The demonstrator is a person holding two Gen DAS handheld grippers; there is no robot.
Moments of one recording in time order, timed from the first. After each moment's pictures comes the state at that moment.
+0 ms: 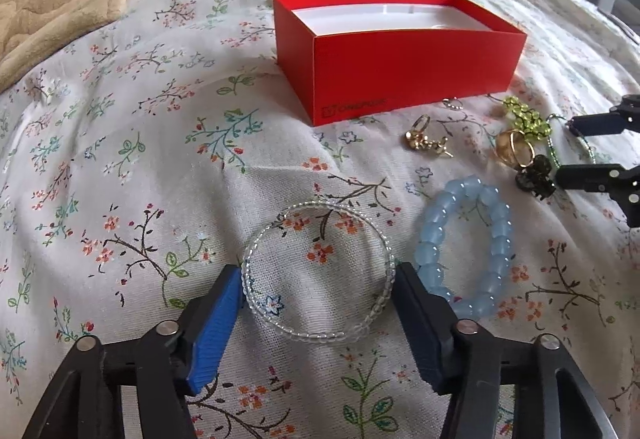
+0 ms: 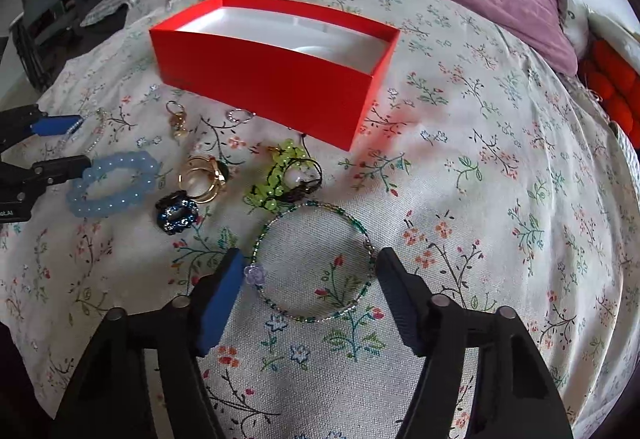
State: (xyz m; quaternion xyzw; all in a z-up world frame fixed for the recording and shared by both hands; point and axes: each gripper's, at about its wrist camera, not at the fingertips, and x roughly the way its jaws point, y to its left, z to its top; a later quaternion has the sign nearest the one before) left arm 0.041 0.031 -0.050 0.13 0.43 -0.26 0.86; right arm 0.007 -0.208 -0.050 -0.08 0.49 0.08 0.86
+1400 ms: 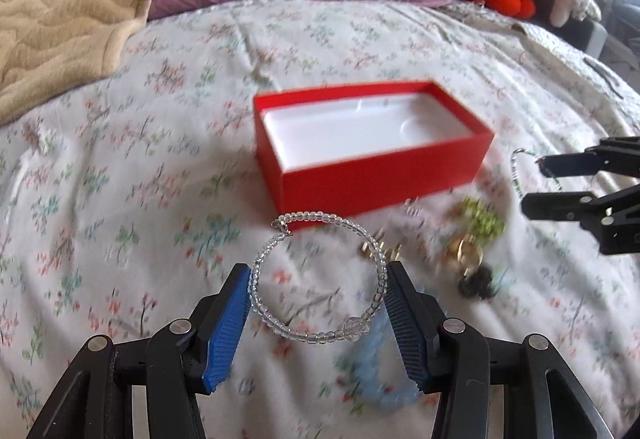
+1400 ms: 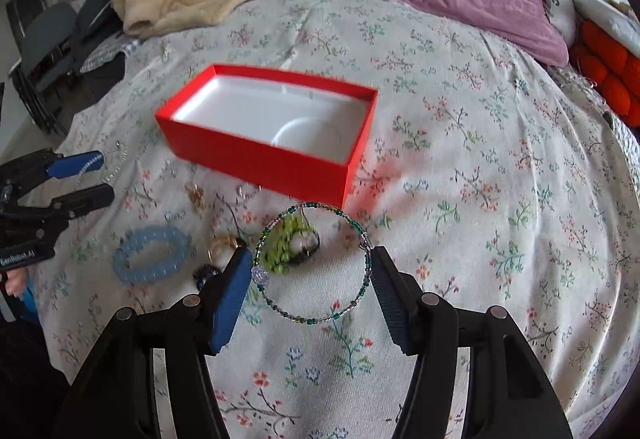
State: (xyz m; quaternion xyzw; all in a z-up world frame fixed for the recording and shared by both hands) left arm 0.050 0.006 0.006 0.09 0.39 -0.27 0.88; right arm 0.023 -0.218 0.003 -0.01 0.48 0.08 0.88
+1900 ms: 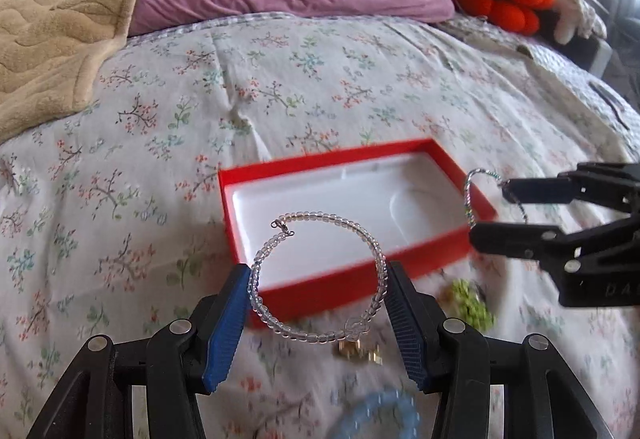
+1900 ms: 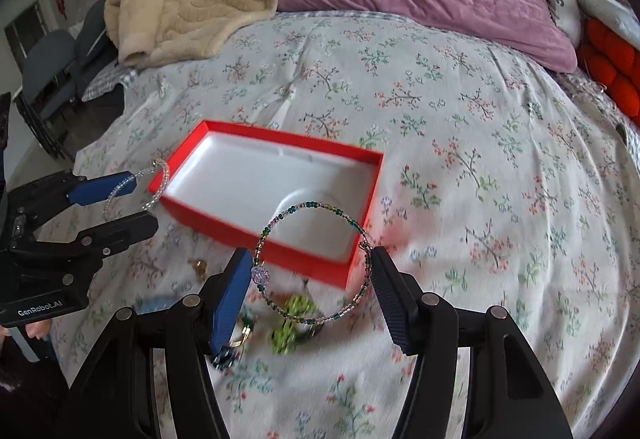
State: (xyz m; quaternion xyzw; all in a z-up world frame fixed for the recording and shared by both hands) left arm 0.098 -0.037 0.023 0.08 0.39 -0.28 0.87; right arm 0.077 -0.223 0.019 0.02 0.46 0.09 0.88
